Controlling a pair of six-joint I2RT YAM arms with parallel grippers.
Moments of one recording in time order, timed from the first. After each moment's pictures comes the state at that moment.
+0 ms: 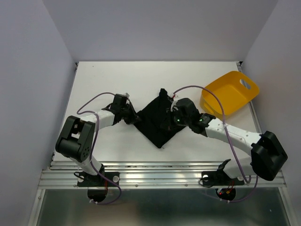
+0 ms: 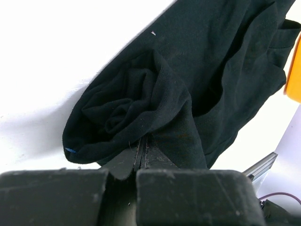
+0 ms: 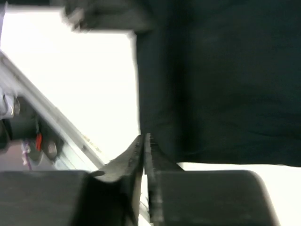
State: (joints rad) left arm -0.37 1.60 0.77 -0.06 0.31 -0.80; right arm 0.69 1.35 0.83 -0.11 -0.27 0.55
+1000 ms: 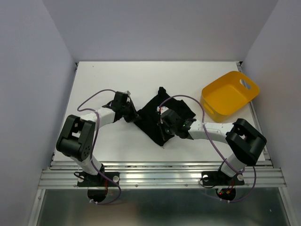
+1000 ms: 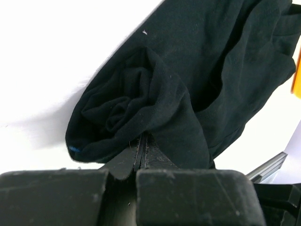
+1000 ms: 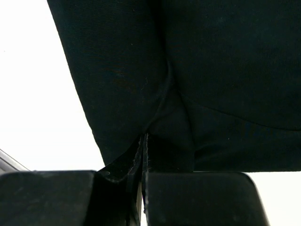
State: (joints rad) left arm -0.37 1.62 0.83 -0.11 0.30 -0.75; right arm 0.88 1.60 0.85 -0.15 0.03 0.41
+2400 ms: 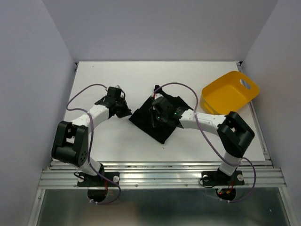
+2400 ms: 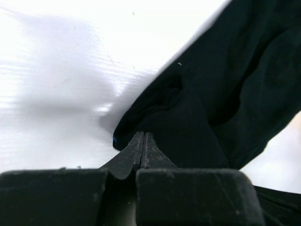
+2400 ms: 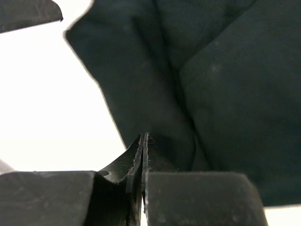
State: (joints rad) left arm -0.30 1.56 0.91 -0.28 0.13 -0.69; right arm 0.85 1.80 1.15 -0.18 0.06 0.53
